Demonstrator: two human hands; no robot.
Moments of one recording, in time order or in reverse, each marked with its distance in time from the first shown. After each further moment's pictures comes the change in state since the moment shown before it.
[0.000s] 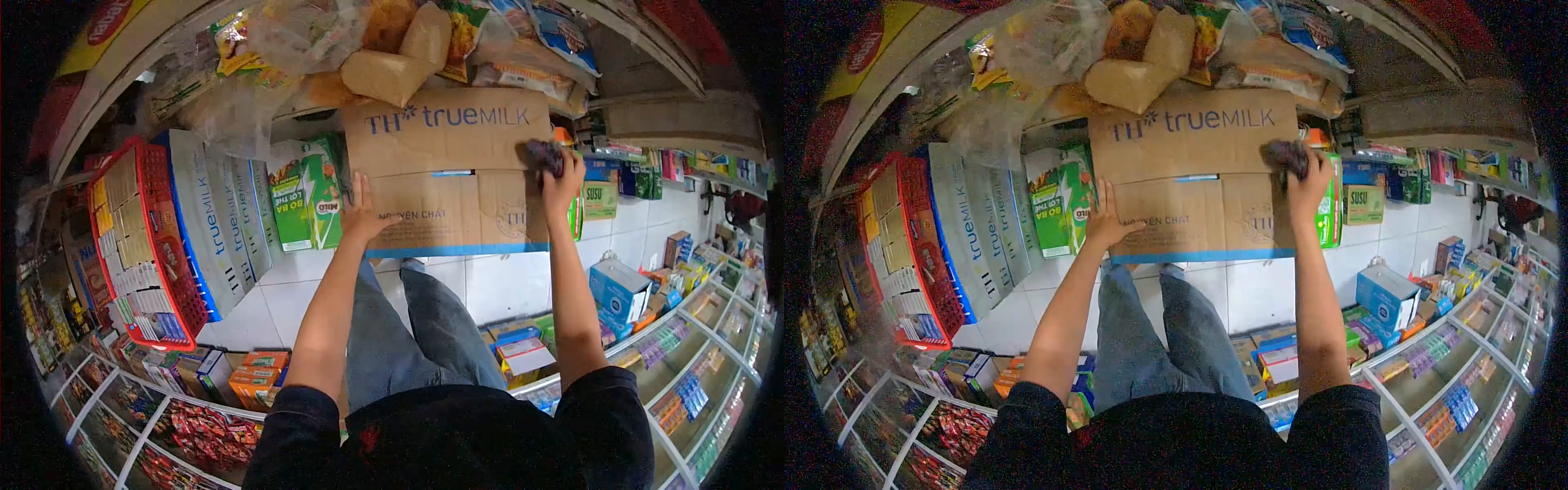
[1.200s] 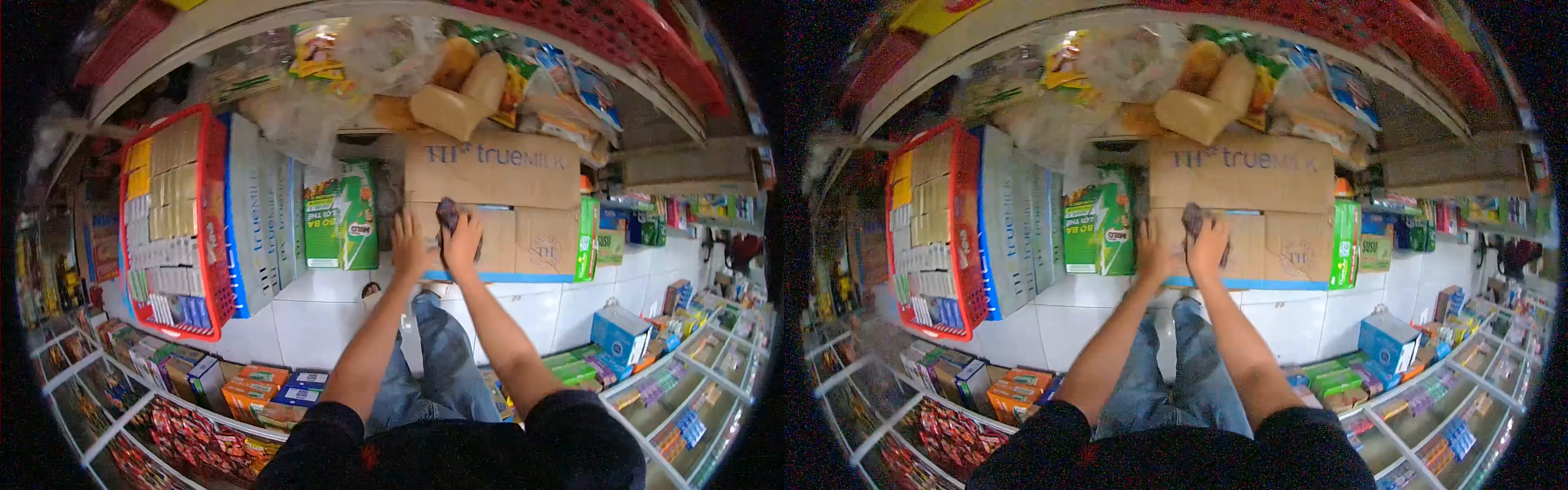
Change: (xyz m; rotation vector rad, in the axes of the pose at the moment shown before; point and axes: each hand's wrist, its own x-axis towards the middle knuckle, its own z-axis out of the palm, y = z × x) left_hand -0.022 -0.017 0.044 -0.168 0.557 0.207; right_hand -0.133 -0.187 0.125 -0.050 -0.351 0.051
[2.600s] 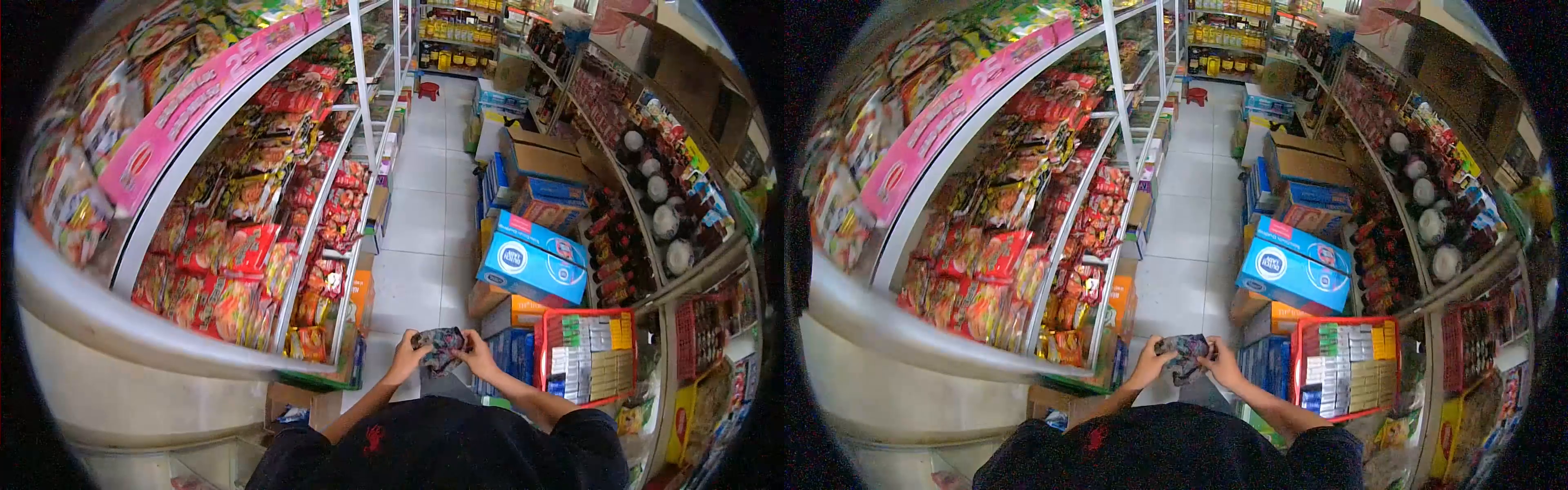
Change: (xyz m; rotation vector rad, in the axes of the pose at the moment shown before) left_hand -0.495 -0.225 -0.389 -0.964 1.508 -0.981; right_hand -0.353 -0.562 -0.035 0.471 -1.568 -1.322
